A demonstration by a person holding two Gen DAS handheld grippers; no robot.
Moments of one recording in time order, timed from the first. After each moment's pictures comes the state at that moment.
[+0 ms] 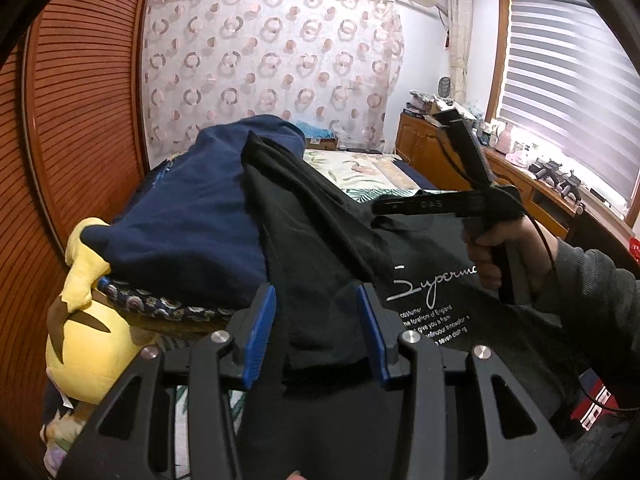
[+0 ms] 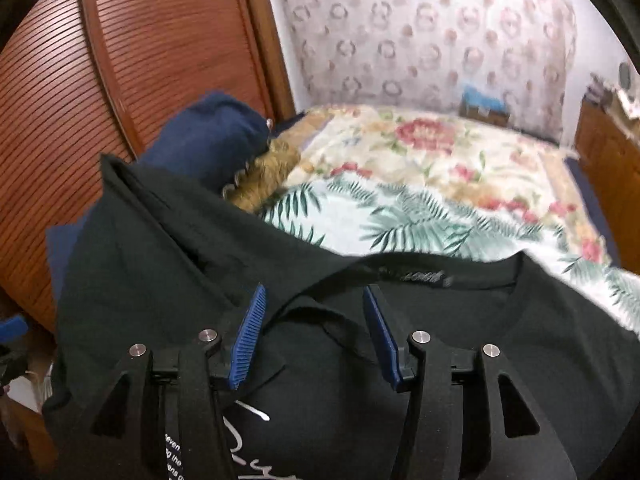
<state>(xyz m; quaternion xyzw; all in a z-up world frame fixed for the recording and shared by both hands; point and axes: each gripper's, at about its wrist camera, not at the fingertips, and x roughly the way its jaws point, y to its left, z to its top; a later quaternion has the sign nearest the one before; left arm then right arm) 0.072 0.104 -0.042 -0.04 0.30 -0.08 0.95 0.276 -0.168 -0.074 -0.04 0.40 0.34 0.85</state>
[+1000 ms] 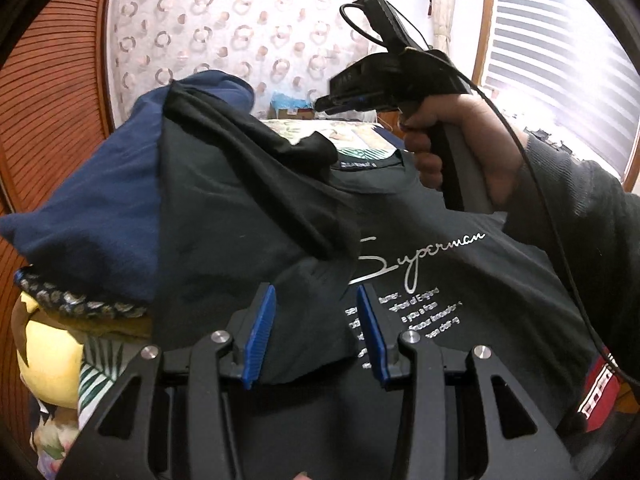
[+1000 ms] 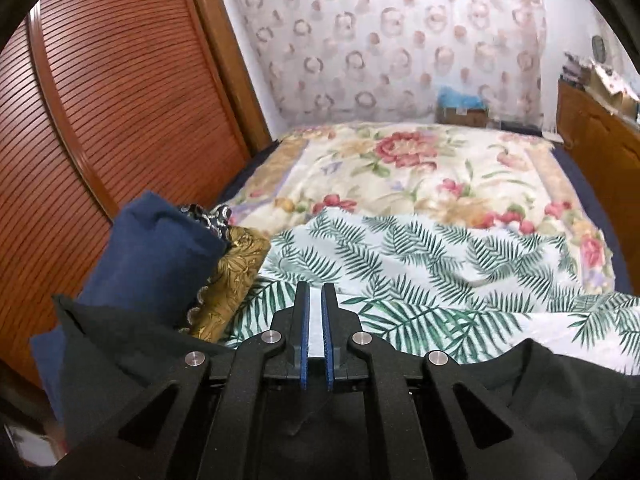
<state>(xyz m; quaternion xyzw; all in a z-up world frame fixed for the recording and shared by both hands) 0.110 0.054 -0.075 -0.02 0.35 -0.12 0.93 0.345 -0.142 -0.039 0.01 0.38 0.28 0.88</state>
